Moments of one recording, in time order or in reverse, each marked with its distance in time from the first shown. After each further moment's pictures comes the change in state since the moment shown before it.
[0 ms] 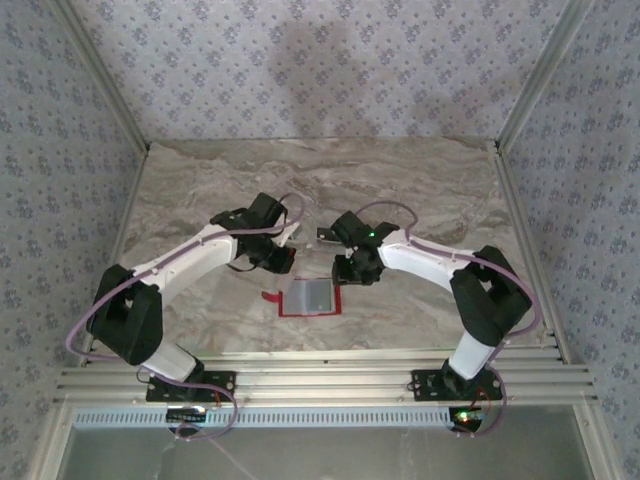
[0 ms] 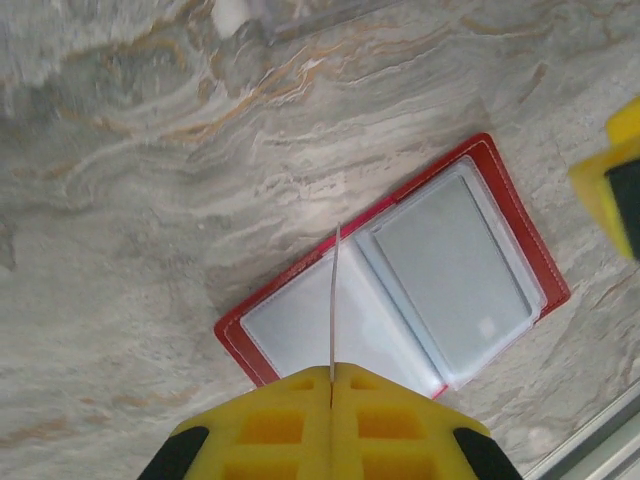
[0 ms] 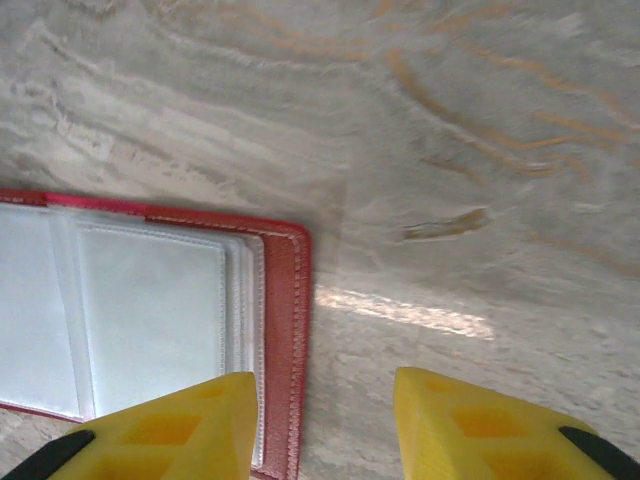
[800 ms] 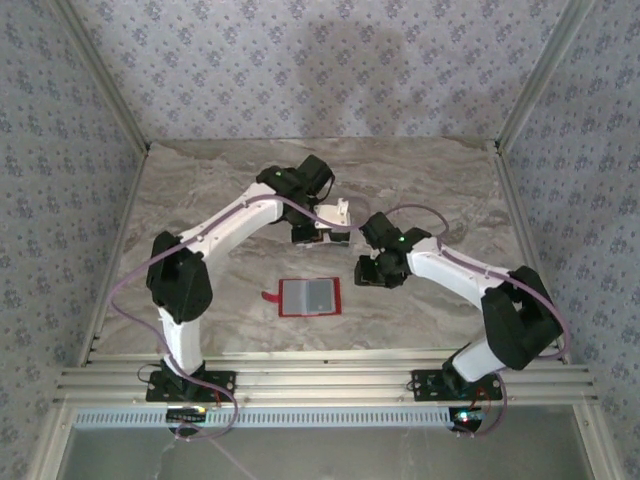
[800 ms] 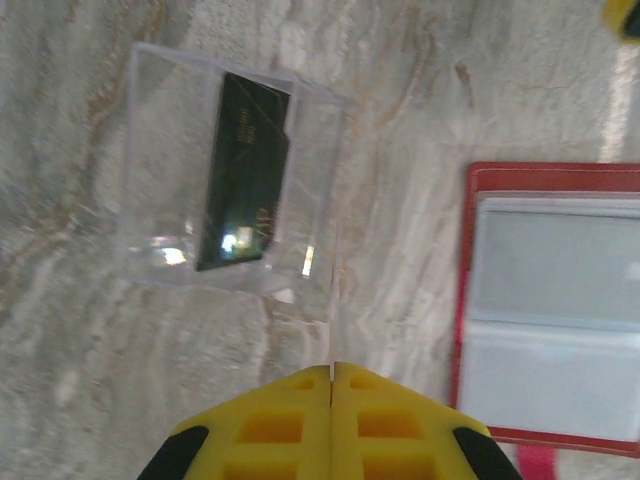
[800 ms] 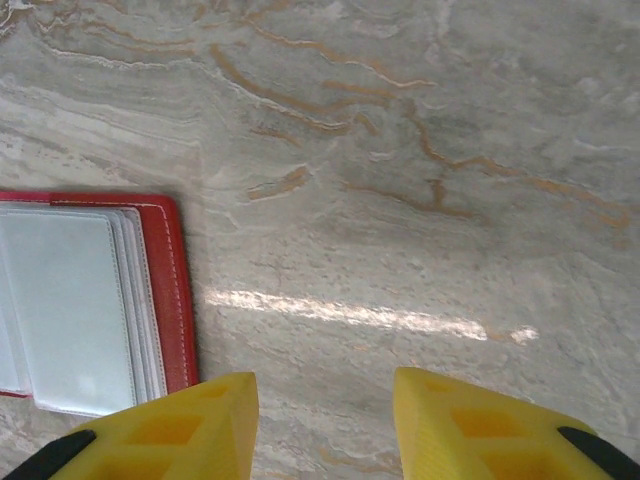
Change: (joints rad) left arm -0.107 0.392 0.666 -0.312 -0.136 0.934; right arm -0.107 -0.191 -0.156 -0.010 0.004 -0.030
